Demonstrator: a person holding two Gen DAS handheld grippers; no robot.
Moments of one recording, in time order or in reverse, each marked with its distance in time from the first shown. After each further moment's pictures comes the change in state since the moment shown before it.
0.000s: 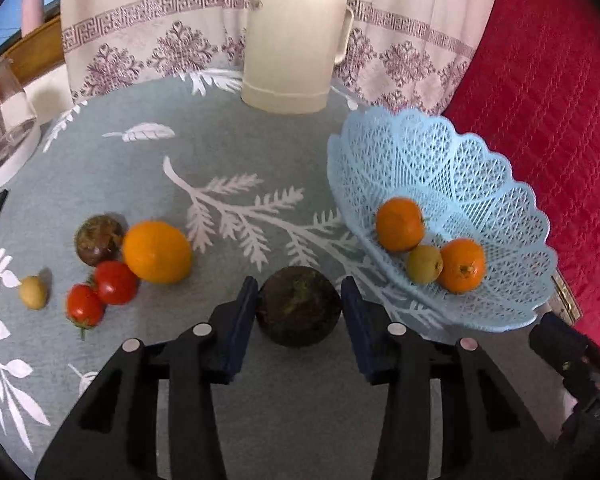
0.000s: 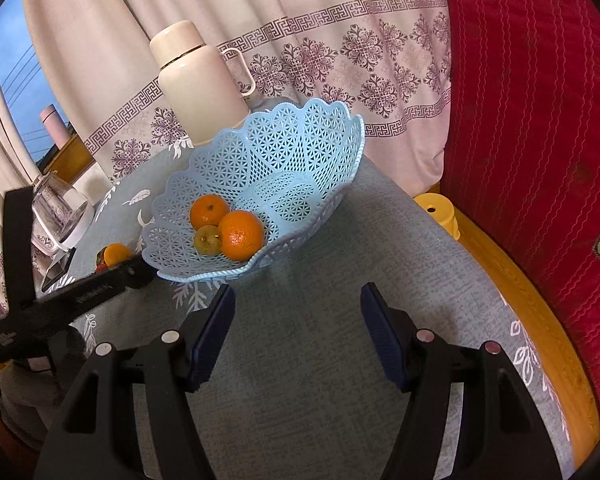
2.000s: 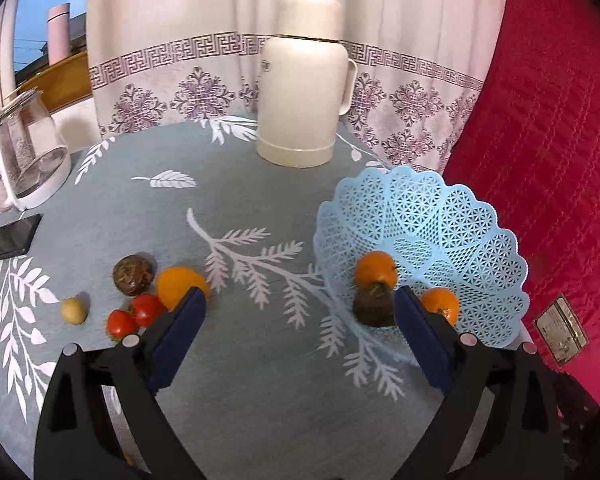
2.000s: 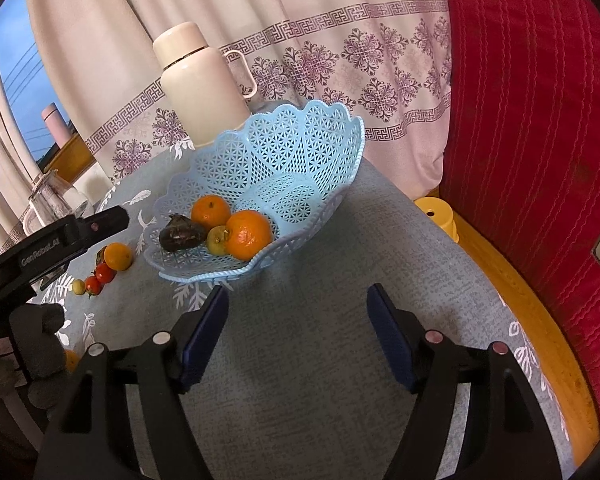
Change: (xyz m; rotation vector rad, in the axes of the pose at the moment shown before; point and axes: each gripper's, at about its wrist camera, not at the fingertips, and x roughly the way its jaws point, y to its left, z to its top) left arm -0.041 -0.017 0.015 -0.025 -0.108 0.078; right arm -0.001 0.003 0.000 -0.011 -0.013 -0.006
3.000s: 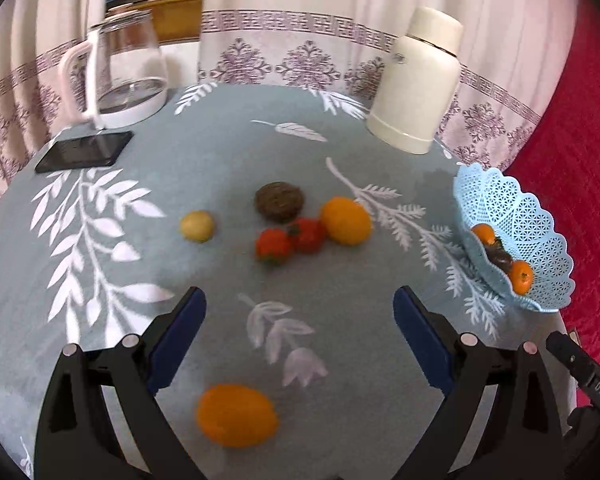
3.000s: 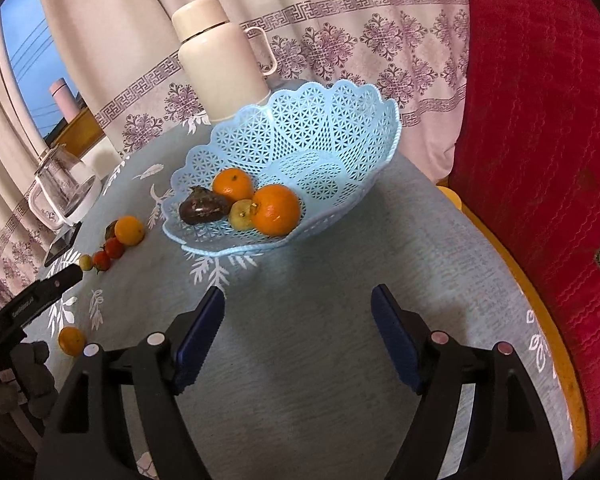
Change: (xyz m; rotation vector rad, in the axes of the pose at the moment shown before) left arm -0.034 0.115 -0.060 -0.207 0.027 0.109; right arm 0.001 0.019 -0.007 -0.048 0.076 0.020
